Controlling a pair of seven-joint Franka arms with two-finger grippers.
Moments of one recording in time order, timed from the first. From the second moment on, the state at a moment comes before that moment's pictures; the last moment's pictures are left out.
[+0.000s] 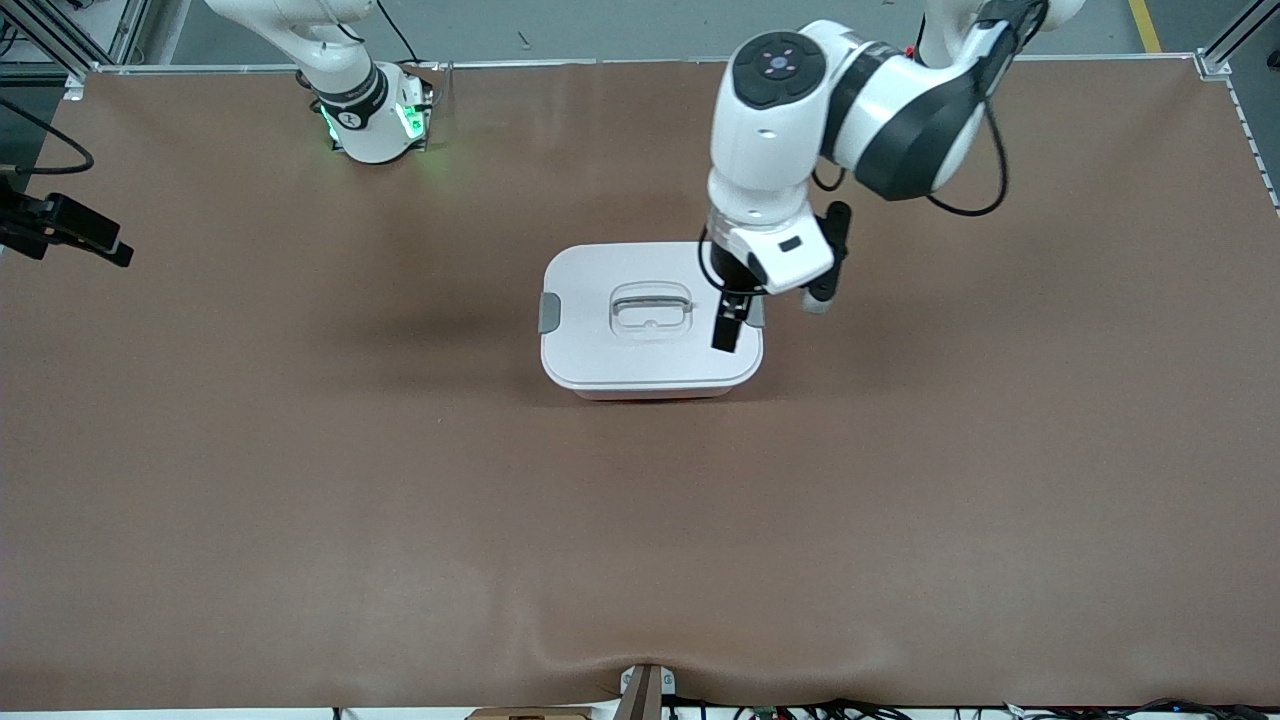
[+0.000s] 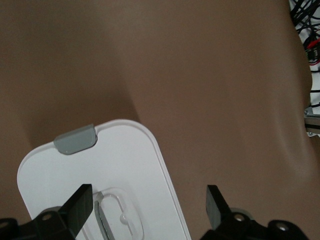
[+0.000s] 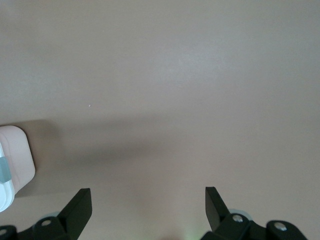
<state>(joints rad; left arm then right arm) -0.45 0.29 -0.25 -1.53 0.18 1.93 -1.96 -0.03 -0.02 -0.05 -1.56 0.02 1.49 0.03</state>
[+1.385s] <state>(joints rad) -0.09 0.11 -0.25 -1.44 0.18 1.59 -0.83 -0.01 -0.02 -0.04 -1.56 0.02 1.47 0.03</state>
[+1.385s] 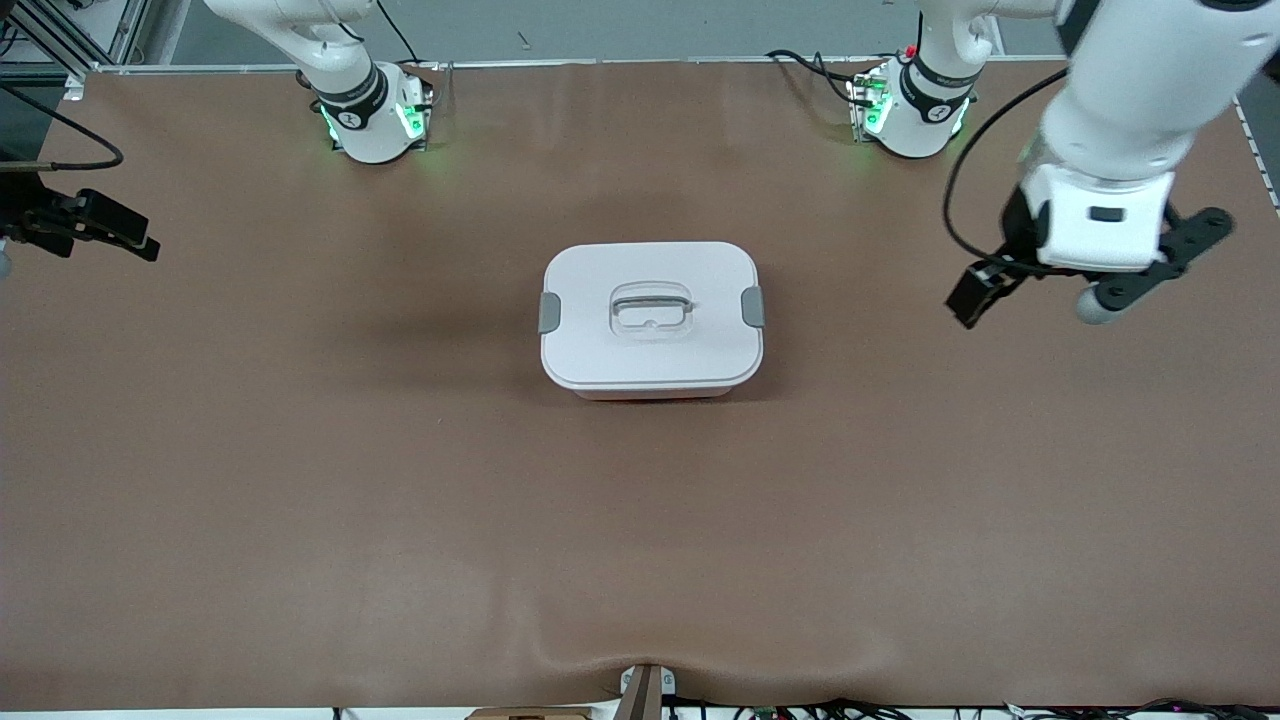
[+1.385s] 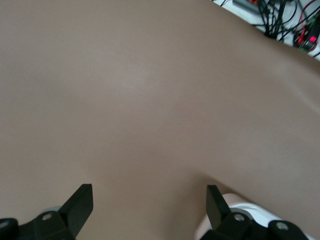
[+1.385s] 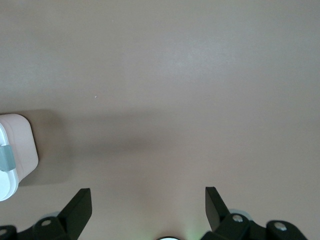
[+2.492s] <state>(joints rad) 0.14 0.06 -0.24 -1.45 -0.06 1.51 -0.18 -0.01 -0.02 -0.04 -1.56 0.02 1.47 0.03</state>
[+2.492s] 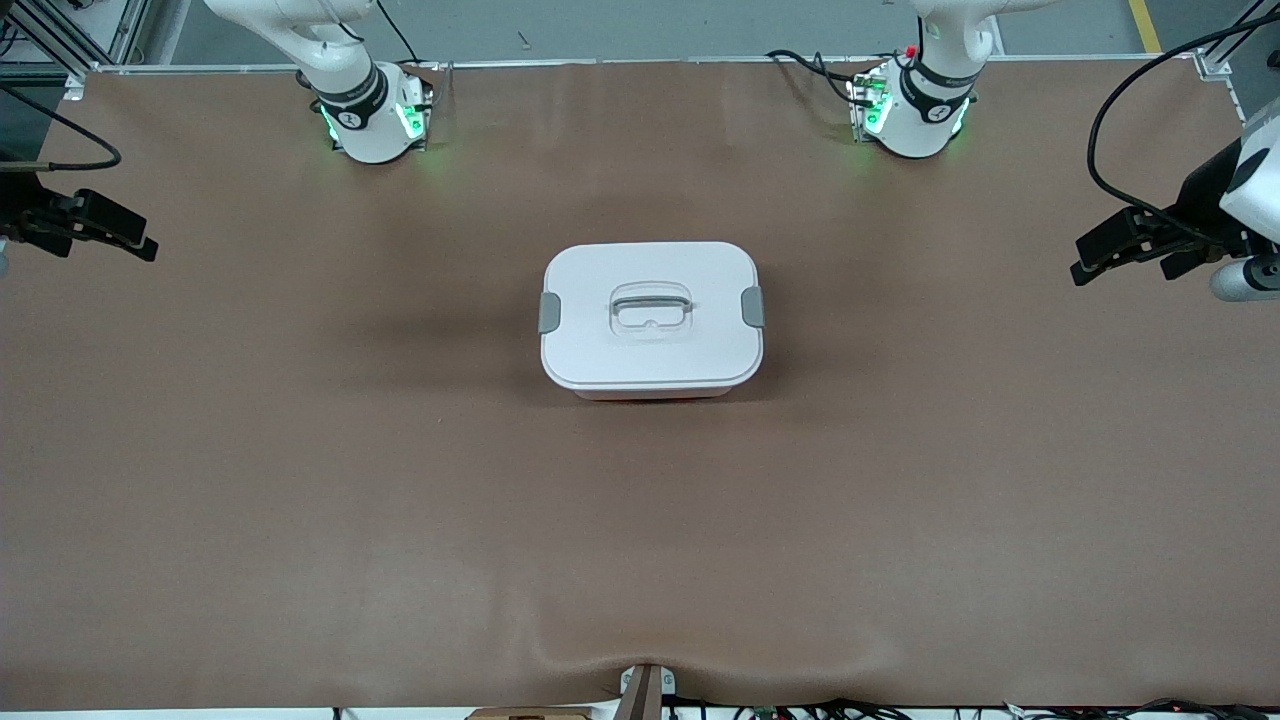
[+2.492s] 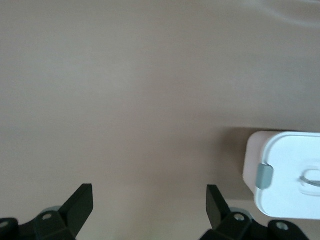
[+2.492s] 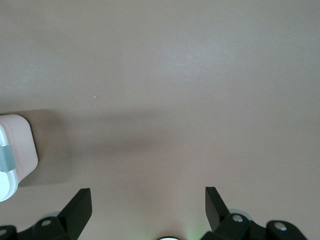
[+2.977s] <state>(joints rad) 0.17 0.06 -0.21 -1.45 -0.08 1.42 -0.14 -0.01 -0.02 -0.04 -1.56 0.02 1.47 0.03</state>
